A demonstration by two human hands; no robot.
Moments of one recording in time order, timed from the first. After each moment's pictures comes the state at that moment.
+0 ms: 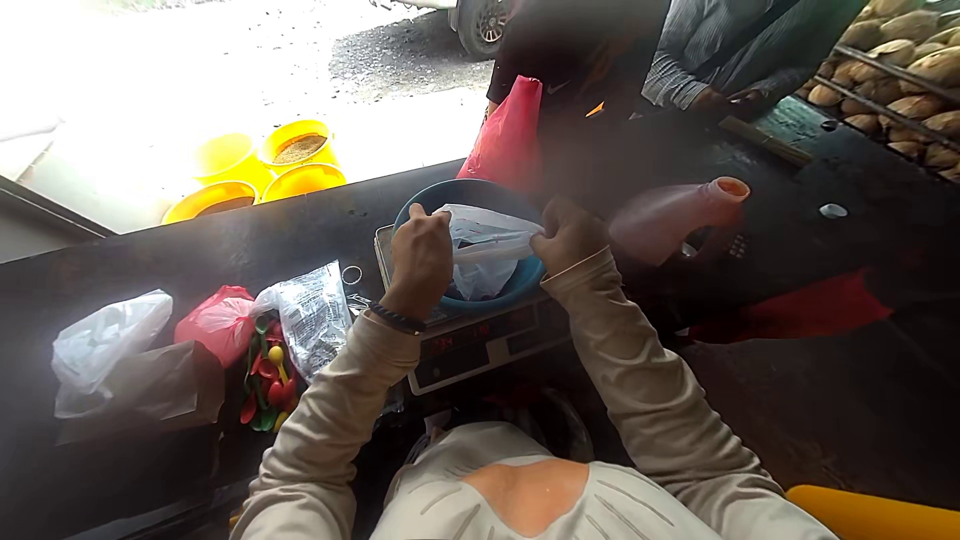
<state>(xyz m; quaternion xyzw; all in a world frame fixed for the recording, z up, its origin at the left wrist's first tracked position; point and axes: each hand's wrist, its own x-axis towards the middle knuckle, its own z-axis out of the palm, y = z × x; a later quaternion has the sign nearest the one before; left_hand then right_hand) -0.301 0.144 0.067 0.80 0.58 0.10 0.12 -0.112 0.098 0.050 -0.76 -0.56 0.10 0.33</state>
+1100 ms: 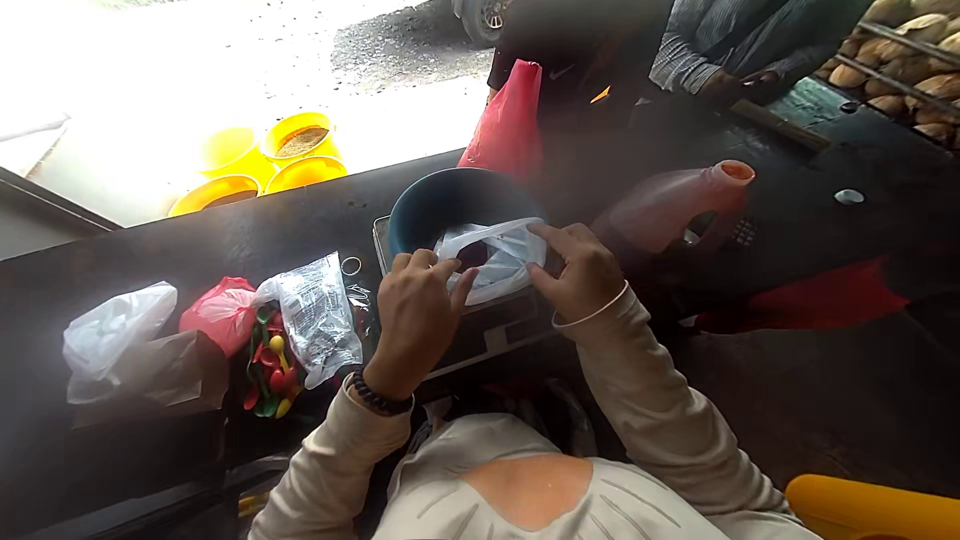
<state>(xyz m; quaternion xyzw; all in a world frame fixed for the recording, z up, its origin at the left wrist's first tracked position) -0.324 0.070 0.047 0.82 0.51 0.22 0.11 -0.112 0.042 0.030 -0.68 -0.64 0.06 0.34</state>
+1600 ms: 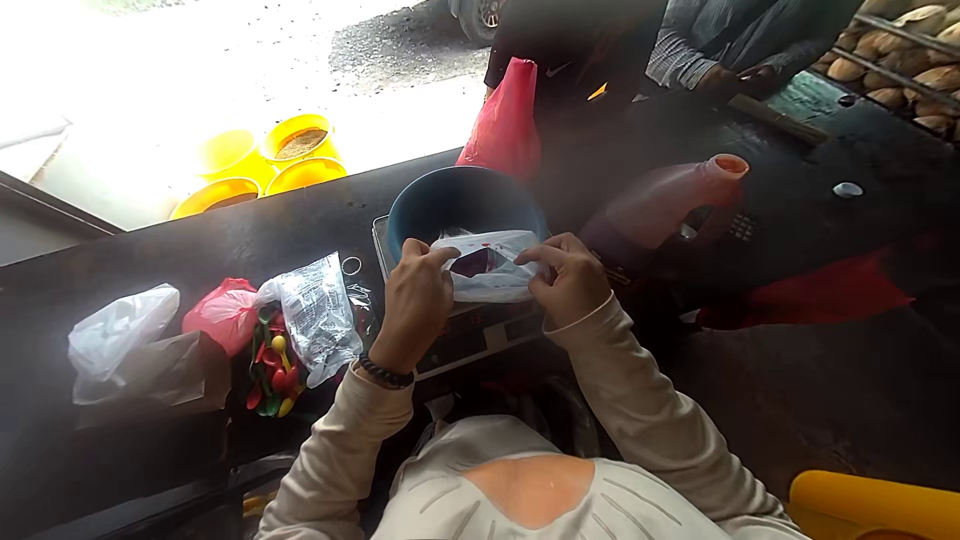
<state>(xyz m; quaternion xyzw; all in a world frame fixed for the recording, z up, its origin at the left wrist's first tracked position) -0.320 0.084 0.041 0.79 0.54 0.19 0.19 -0.121 0.033 0.014 -0.68 -0.62 0.08 0.37</state>
